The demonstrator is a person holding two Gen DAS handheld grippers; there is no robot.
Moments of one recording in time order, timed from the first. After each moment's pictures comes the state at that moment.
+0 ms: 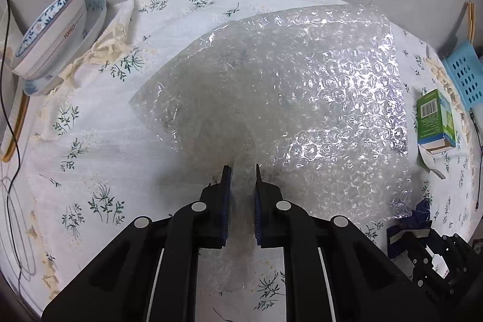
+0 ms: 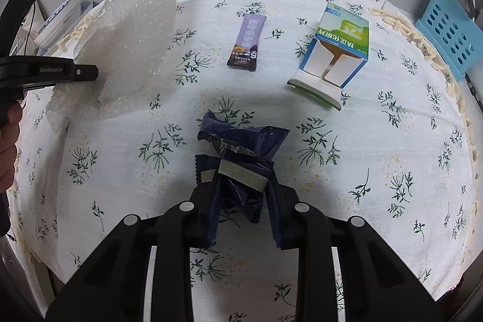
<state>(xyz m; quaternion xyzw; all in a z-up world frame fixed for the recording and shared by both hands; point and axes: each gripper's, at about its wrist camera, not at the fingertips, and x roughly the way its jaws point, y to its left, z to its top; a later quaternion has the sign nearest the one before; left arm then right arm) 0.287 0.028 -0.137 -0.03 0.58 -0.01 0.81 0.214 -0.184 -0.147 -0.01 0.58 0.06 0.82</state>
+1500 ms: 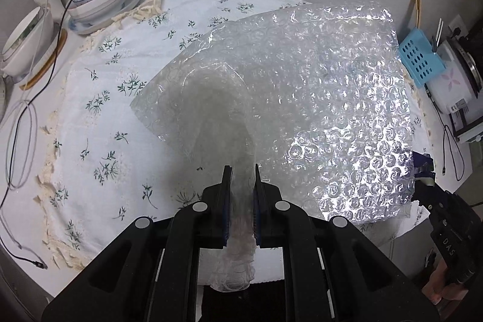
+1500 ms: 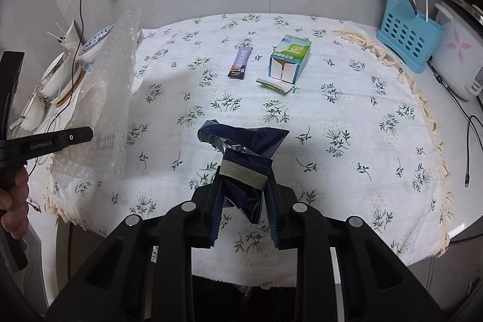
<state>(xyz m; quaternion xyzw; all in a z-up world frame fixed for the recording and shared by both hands) 0.116 0.022 -0.084 -0.06 0.54 -0.03 0.84 0.101 -0.231 -0.055 0.02 0.51 0.08 0.85</state>
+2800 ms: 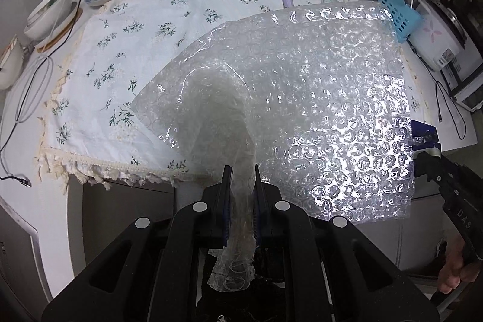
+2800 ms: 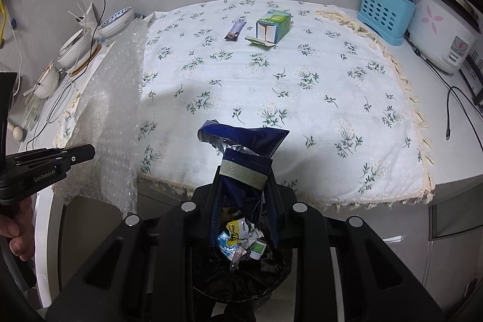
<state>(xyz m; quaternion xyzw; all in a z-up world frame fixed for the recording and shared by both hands) -0.028 -0.050 -0.107 -0.04 0.54 -0.02 0.84 -0.015 -0.277 -0.054 0.01 0.52 0.10 0.85</state>
